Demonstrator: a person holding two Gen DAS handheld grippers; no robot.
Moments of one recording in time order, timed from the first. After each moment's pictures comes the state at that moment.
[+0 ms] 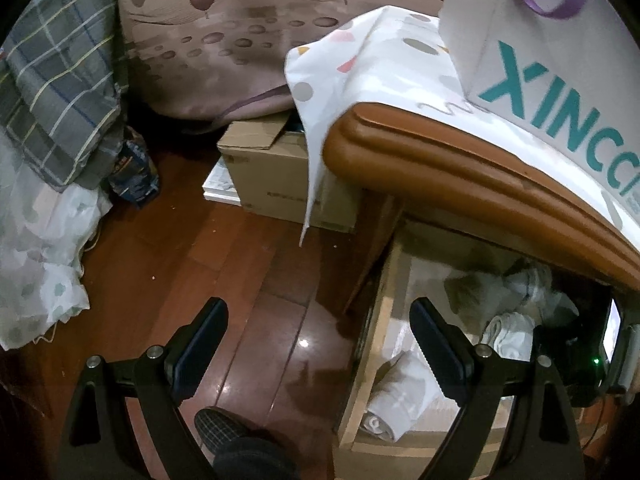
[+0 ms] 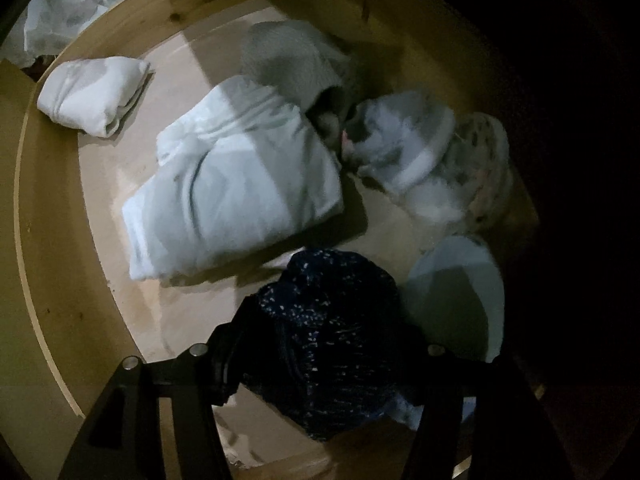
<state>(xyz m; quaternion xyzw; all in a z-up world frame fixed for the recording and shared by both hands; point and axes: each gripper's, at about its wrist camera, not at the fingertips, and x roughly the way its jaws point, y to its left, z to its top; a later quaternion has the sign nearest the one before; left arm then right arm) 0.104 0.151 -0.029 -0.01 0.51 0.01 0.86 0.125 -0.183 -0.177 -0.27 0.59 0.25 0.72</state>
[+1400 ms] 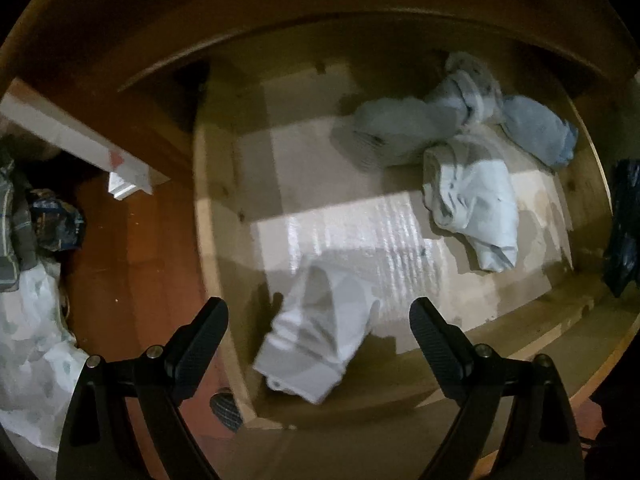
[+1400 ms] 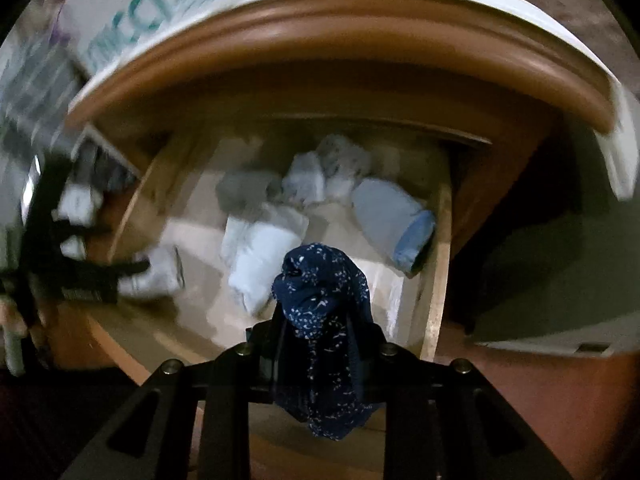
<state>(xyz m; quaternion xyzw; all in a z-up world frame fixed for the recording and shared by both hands) 0.086 0.035 -0.122 0.18 0.62 -0.15 0.75 0.034 -0.228 -0.087 0.11 0.51 0.05 0.85</state>
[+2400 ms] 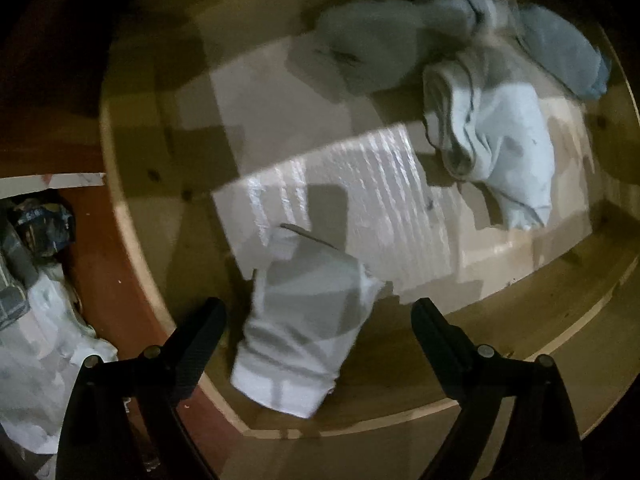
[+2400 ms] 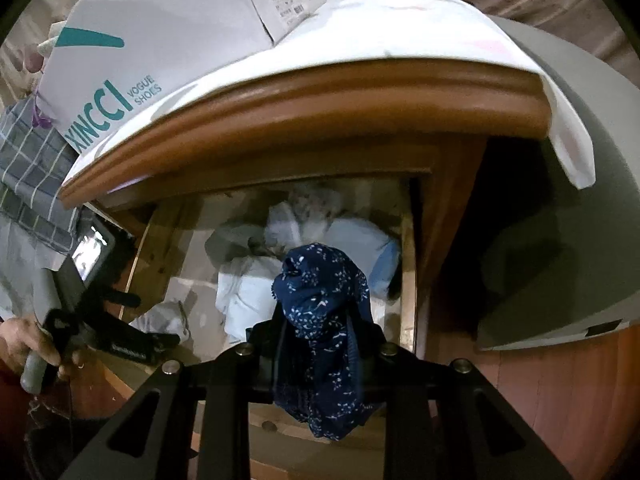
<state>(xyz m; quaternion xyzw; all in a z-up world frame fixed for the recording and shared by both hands) 0.115 0.010 -0.179 0.25 0.73 -0.15 0.62 0.036 -0.258 -0.063 0.16 0.46 0.02 0.87</state>
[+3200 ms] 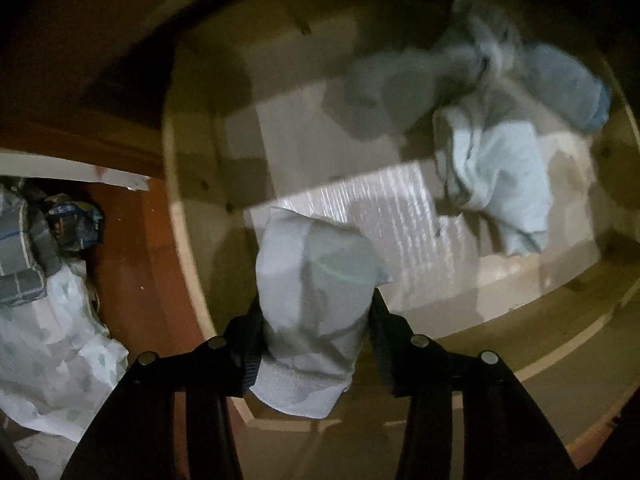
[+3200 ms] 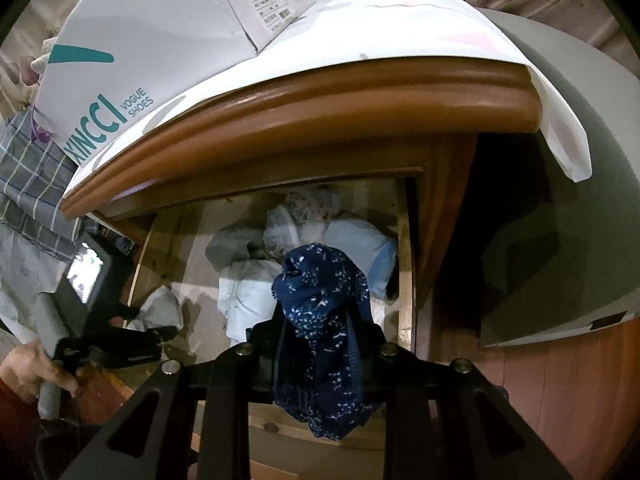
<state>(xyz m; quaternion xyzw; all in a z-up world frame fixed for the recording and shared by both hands) 0.098 -0.006 -0.138 0.25 0.65 -0.10 0.71 0.037 -0.263 -0.064 0.18 0.46 0.02 0.87</state>
